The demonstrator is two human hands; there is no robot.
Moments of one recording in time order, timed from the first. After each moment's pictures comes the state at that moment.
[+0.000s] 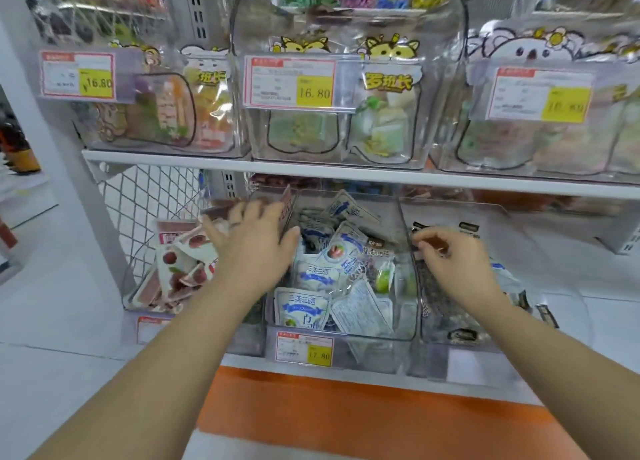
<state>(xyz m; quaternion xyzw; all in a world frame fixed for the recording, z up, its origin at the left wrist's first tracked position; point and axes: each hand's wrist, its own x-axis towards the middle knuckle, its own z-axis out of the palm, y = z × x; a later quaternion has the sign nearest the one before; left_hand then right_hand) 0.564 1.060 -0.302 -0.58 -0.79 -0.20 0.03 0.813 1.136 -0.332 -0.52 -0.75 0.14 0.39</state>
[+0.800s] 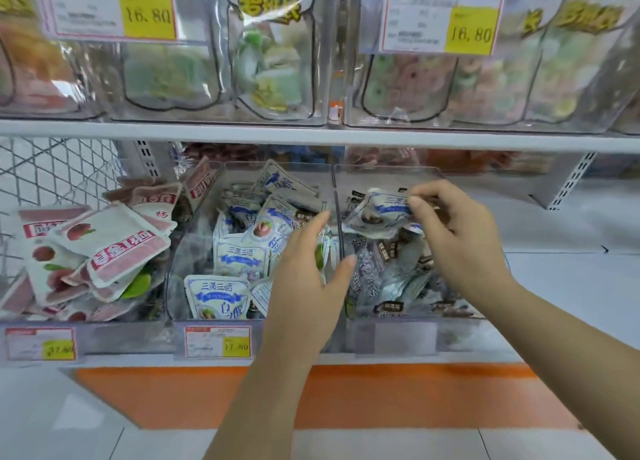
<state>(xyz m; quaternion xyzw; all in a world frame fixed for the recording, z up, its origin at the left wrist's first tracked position) 0.715 1.051 -0.351 -0.59 -0.60 -0.49 -0.22 0.875 1.110 -0.311 -0.46 -0.73 0.15 0.49</state>
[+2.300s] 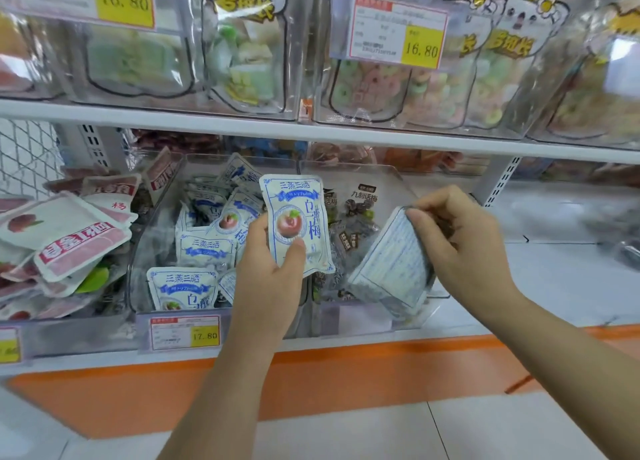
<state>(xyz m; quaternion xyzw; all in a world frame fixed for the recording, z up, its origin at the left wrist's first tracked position) 0.715 1.037 -0.340 -0.51 -0.54 -0.58 -0.33 0.903 1.062 -0.295 -0.47 -0.74 0.08 0.48</state>
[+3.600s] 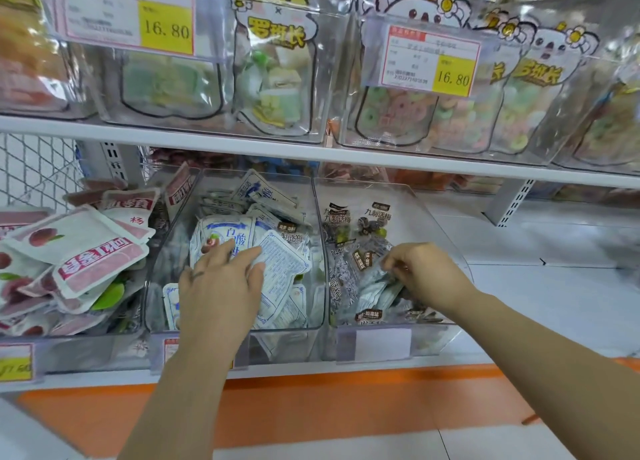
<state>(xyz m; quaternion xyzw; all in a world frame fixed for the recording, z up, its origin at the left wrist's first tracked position) 0.644 1.069 -0.375 -0.59 -0.75 -0.29 -0.05 0.910 1.141 -0.352 -0.56 -0.82 0.03 0.13</state>
